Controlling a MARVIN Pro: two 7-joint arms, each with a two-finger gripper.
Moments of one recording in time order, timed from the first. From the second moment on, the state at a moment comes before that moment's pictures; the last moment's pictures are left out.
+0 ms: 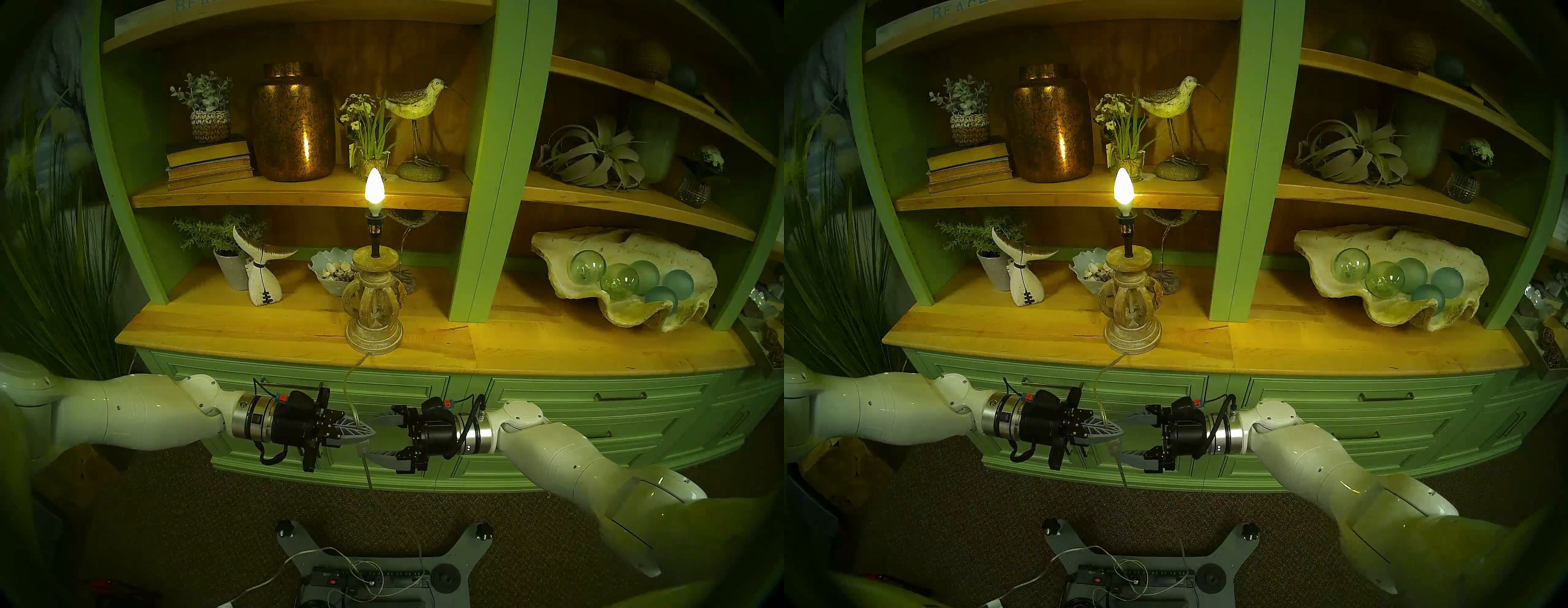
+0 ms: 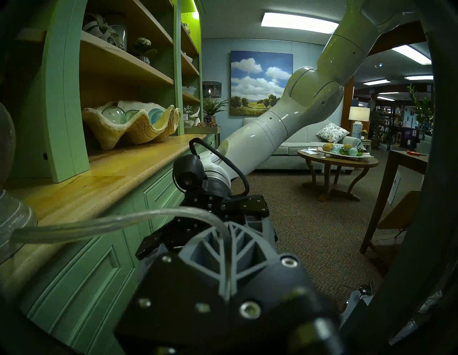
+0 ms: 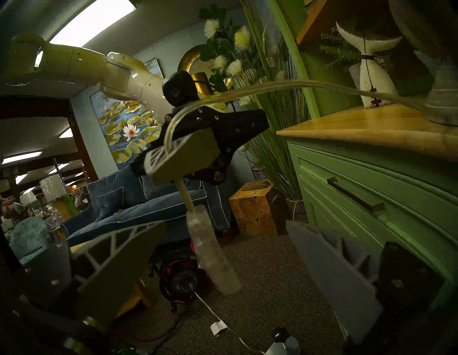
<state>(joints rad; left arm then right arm) 0.54 -0.67 0.35 -1.23 -1.29 -0.79 -1.04 -1.15 -1.16 0.79 -0.78 0.79 -0.27 1.42</state>
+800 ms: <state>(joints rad) 0.54 -0.68 0.36 -1.24 -1.28 -0.80 -1.03 -1.45 -1.01 0.84 -0.97 0.85 -0.45 1.36</state>
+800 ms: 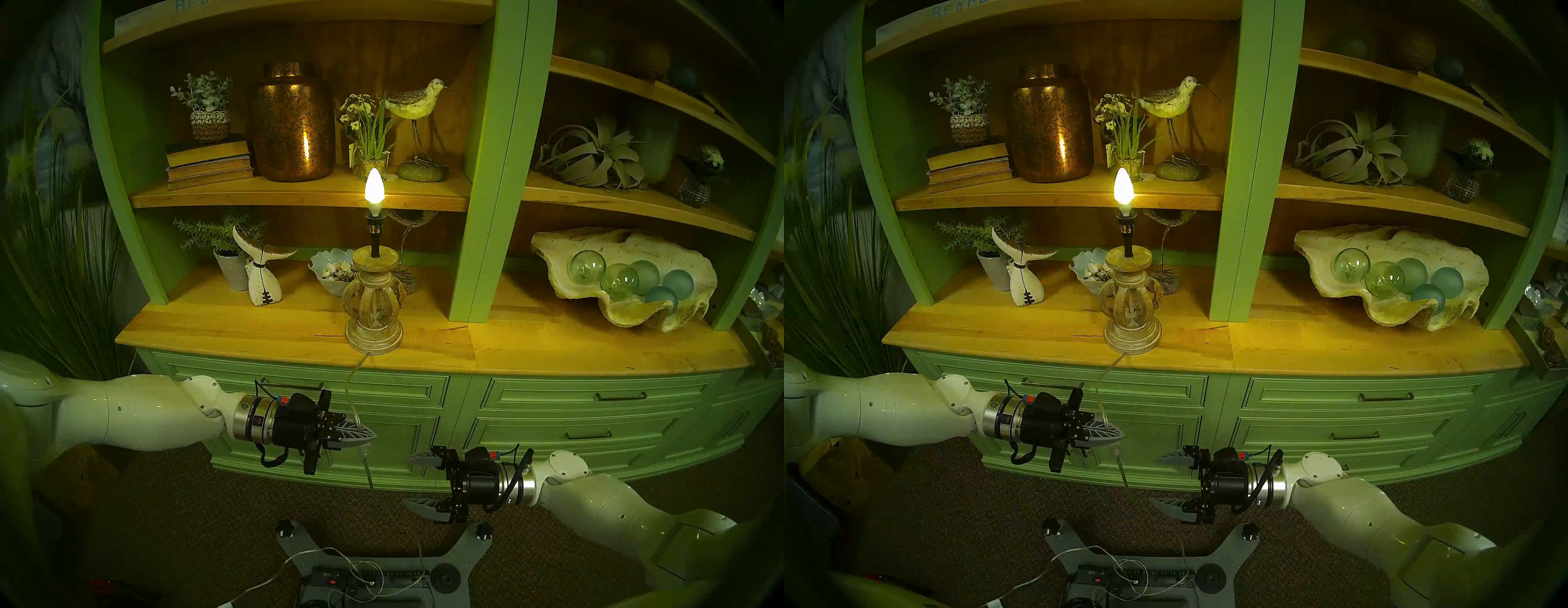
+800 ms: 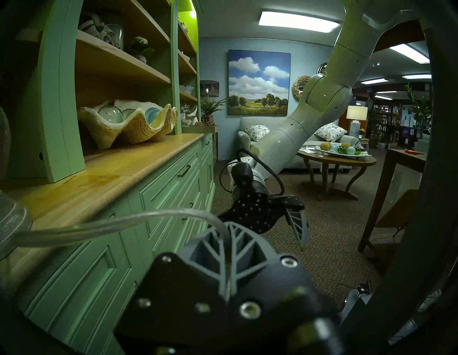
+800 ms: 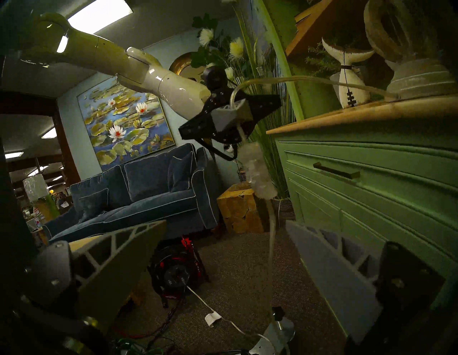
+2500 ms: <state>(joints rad) 0.53 -0.68 0.37 -1.24 -1.26 -0.80 -1.03 -1.87 -0.94 1.02 -1.24 0.84 -0.94 0.79</state>
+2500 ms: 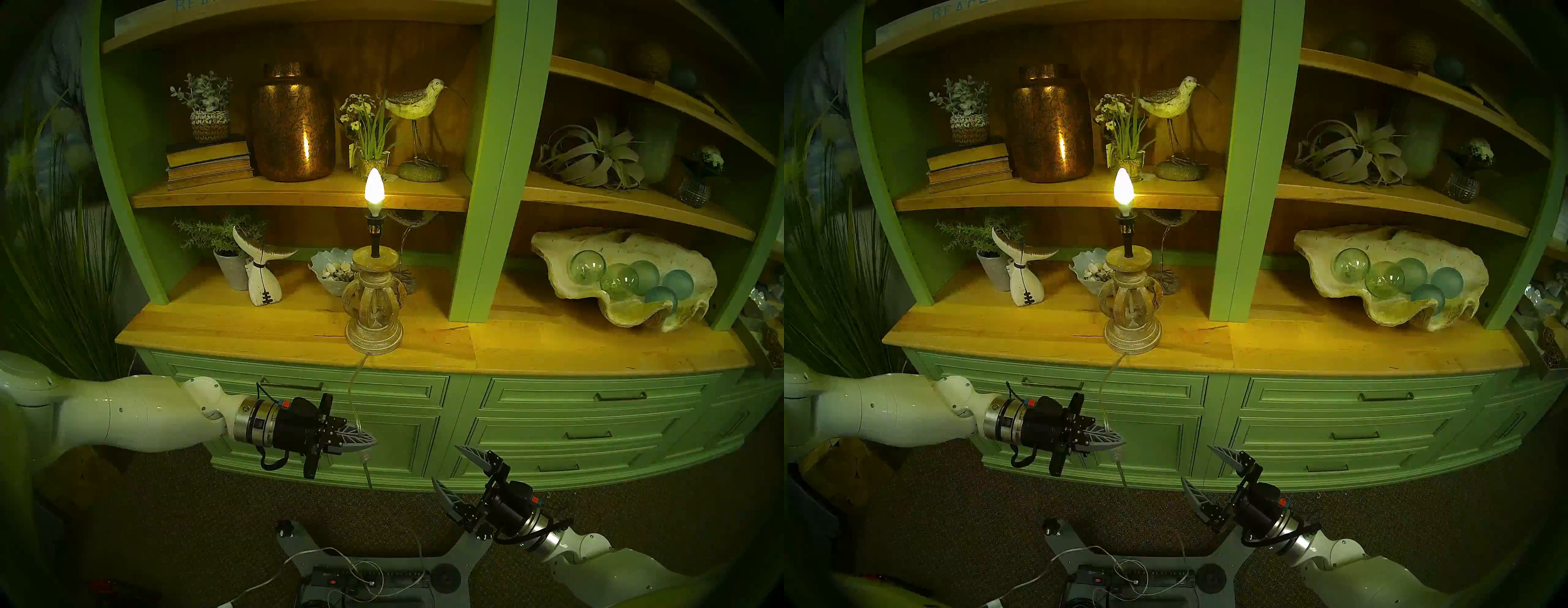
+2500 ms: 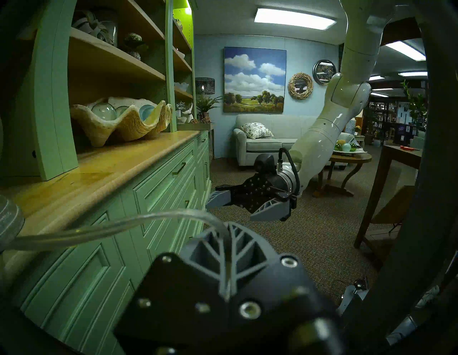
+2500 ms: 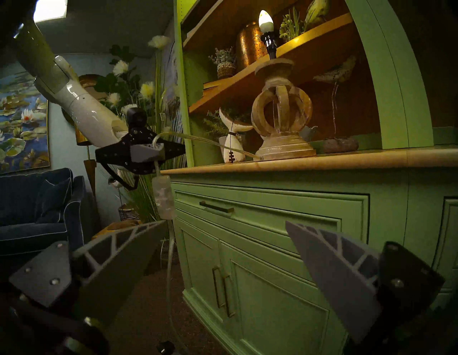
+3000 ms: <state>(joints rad) 0.53 -0.67 0.37 -1.24 -1.26 -0.80 -1.03 -2.00 -0.93 1.10 -1.39 0.75 -0.95 0.66</state>
